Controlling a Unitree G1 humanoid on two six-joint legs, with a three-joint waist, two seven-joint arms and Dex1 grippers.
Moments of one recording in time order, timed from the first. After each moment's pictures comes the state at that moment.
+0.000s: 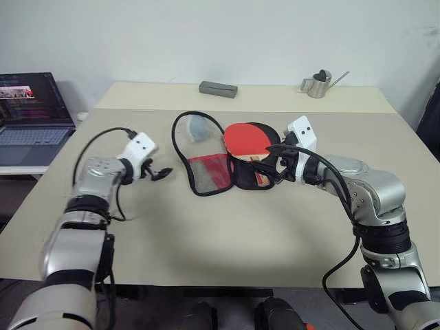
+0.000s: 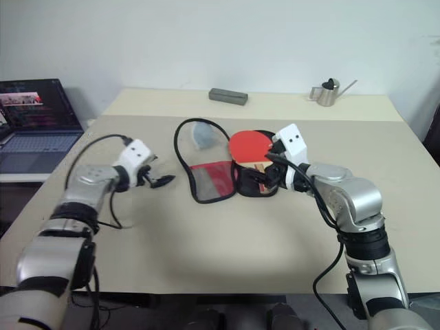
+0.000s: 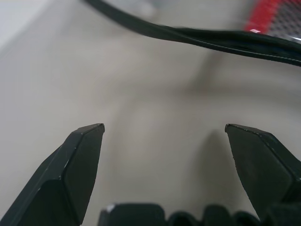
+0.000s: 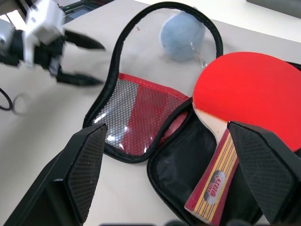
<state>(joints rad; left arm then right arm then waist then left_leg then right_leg) -1.01 0.60 -0.08 1.22 0.16 -0.19 -0.77 -0.72 -0.42 0.04 -0.23 0.49 1.04 0.50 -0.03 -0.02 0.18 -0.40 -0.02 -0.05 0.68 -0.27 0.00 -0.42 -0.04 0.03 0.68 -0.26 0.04</state>
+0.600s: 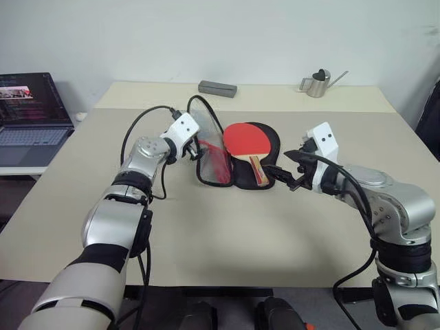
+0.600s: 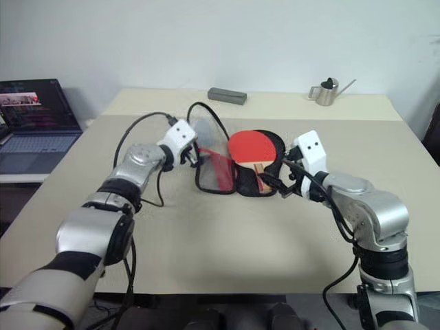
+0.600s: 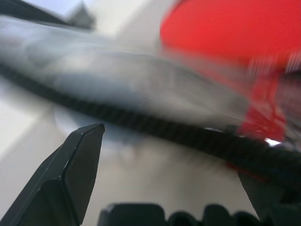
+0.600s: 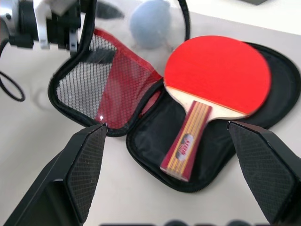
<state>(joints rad) -1.24 0.42 -0.06 1.32 0.19 -0.25 -0.69 -0.61 -0.46 -0.09 -0.44 0.54 1.20 0.41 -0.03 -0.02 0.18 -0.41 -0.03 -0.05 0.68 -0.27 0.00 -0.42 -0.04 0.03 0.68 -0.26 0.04</state>
